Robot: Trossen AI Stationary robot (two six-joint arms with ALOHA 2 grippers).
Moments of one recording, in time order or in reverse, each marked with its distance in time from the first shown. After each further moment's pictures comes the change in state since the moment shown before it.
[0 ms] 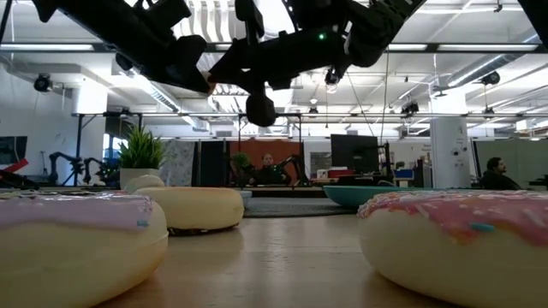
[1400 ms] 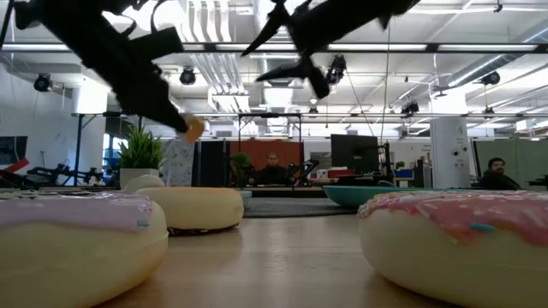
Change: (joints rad) left arm -0.029 0.011 -0.028 -0.242 0.302 0.028; right arm -0.005 -0.301 -0.038 -0.561 -0.079 -0.578
